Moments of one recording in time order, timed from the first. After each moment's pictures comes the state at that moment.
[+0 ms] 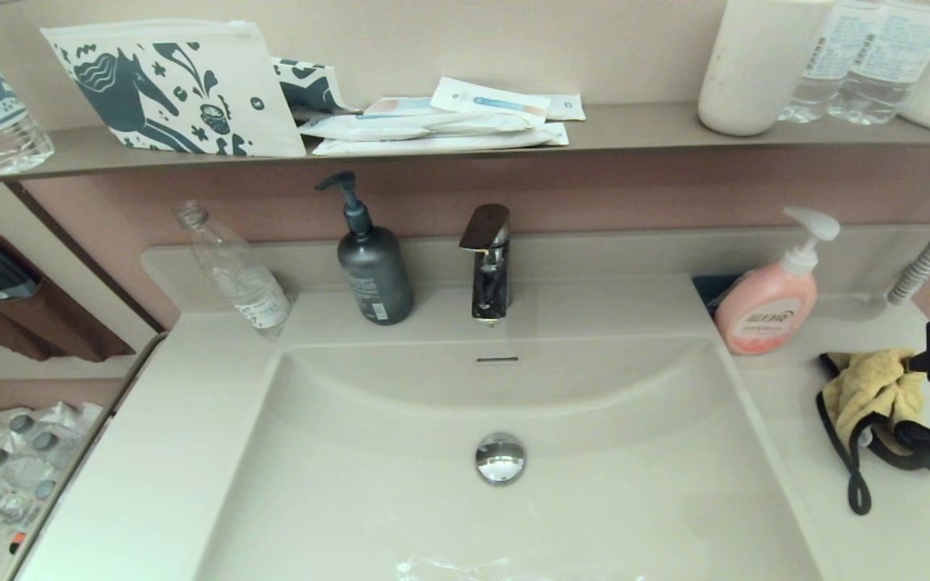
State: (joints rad) left arm 0.00 0.00 0.00 0.00 -0.03 0.01; right arm 0.00 1.41 -1.10 0.44 -0.26 0.21
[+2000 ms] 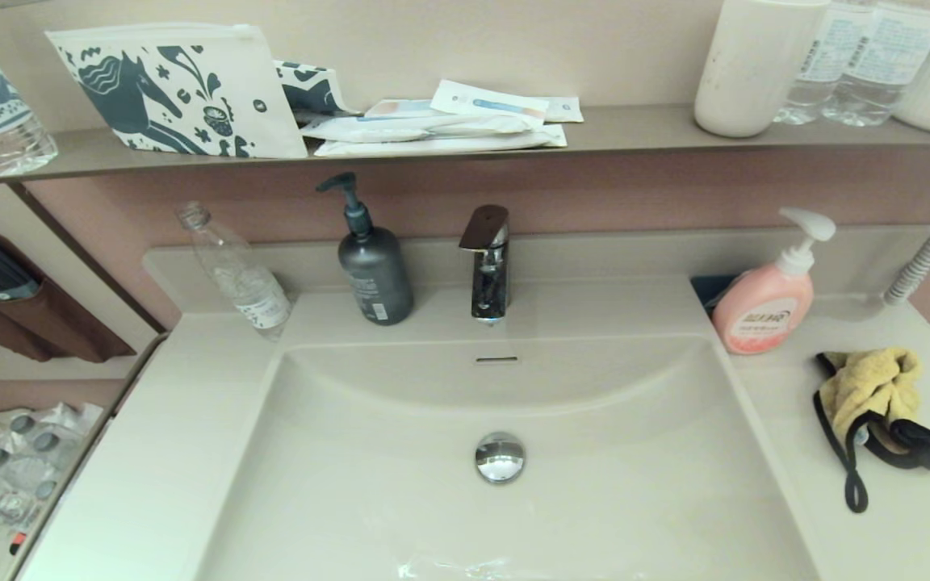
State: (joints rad) left arm 0.00 0.00 0.00 0.00 -0.03 0.01; right arm 0.00 0.01 -0.47 0.42 -0.20 0.17
